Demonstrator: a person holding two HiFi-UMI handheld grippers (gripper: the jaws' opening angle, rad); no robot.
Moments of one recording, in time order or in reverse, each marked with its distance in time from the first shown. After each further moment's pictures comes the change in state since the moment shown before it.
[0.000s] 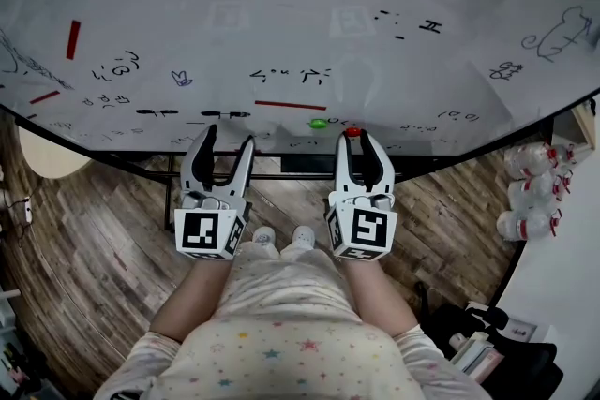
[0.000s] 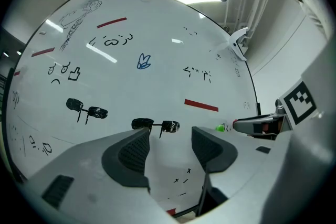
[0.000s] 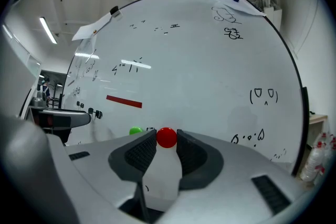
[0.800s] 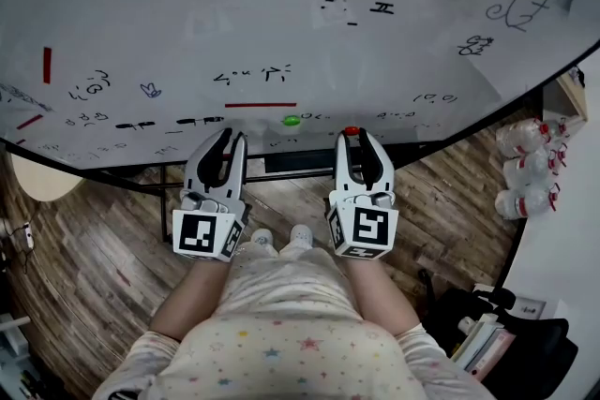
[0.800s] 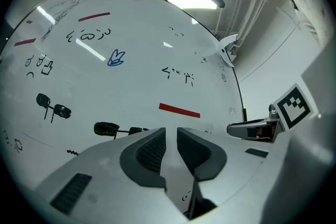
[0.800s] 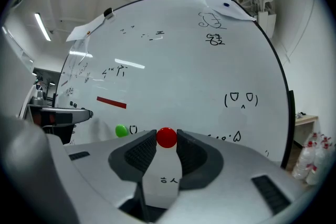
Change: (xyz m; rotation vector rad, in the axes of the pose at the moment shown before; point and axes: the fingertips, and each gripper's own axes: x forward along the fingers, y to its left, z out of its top) left arm 0.016 -0.044 0.009 -0.014 -0.043 -0.147; right arm -0.021 -0.036 0.000 0.009 -0.001 -0.075
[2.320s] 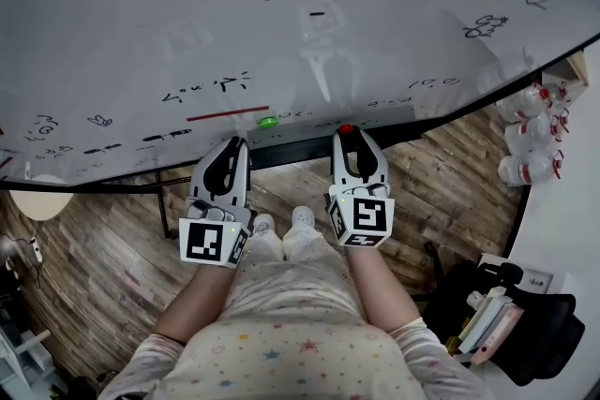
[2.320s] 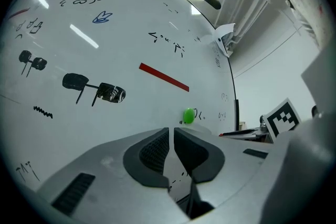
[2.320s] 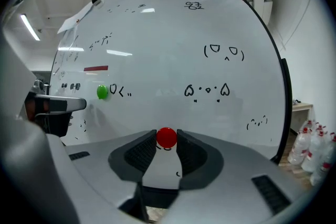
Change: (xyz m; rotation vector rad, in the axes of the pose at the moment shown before) left arm 0.025 -0.031 -0.054 -0.036 0.096 -0.088; right arm 0.014 -0.034 -0.084 0.059 0.131 -0.029
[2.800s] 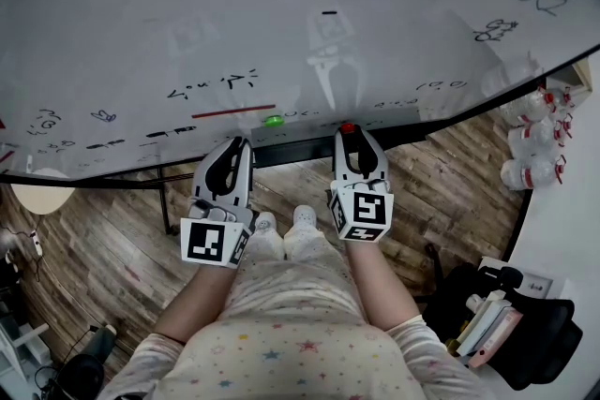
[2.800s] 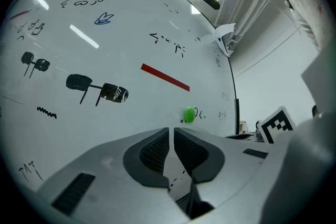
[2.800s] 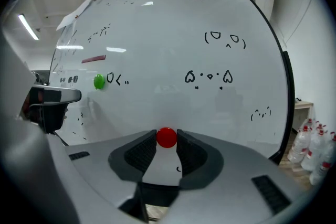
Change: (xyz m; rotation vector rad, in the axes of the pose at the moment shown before) left arm -0.004 0.002 -0.001 0.005 0.006 0.007; right arm 0.012 -0.001 -0.018 0.001 0.035 0.003
